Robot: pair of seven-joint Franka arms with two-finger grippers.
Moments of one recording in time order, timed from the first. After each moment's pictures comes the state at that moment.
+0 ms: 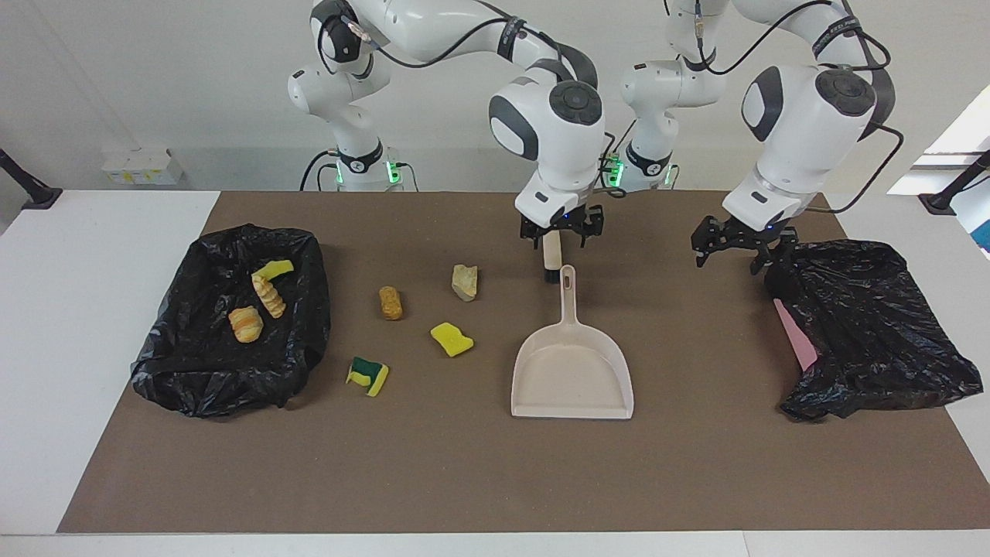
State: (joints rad) left arm -0.06 0.01 -0.11 -1.87 -0.02 1.92 0.09; right arm 0.64 0.39 0.14 -1.43 0.11 1.74 0.76
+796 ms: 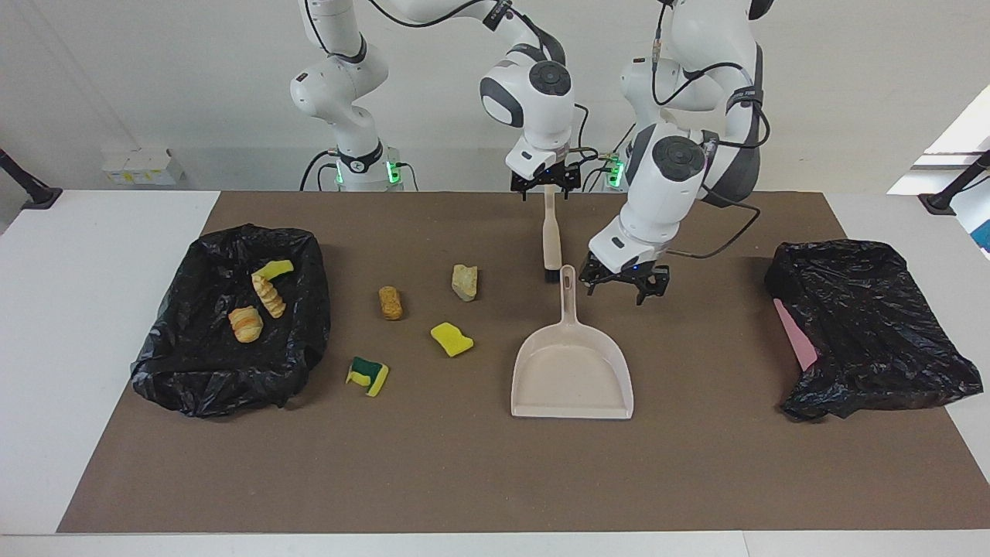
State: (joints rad) left arm -0.34 0.20 -0.12 -1.86 -0.02 2.09 -0.19; right arm 0.83 0.12 0.14 -2.08 0.20 2.18 0.89
